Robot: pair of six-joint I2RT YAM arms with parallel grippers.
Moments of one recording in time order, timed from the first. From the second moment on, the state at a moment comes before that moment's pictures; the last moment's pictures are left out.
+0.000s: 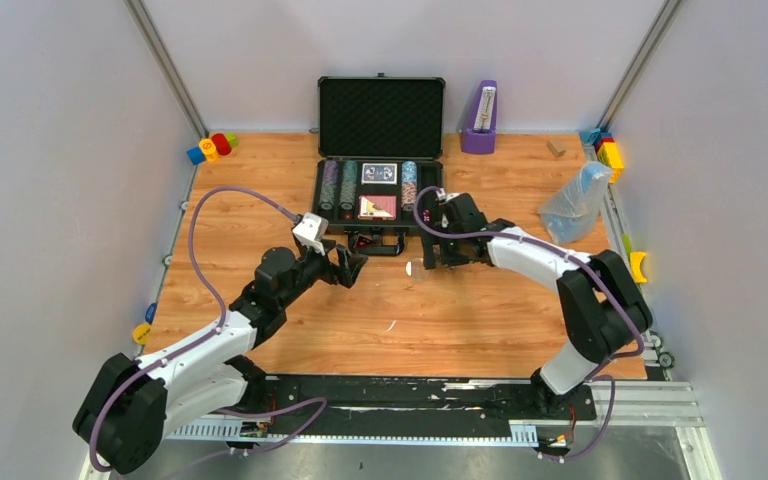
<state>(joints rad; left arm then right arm) -0.58 0.97 0.35 0.46 0.08 -0.25 0.52 1.60 0.95 -0.32 -0.01 0.34</state>
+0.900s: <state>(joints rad) -0.58 0.96 0.35 0.43 0.07 -0.25 0.57 1.73 1.09 -0.43 0.06 0.24</state>
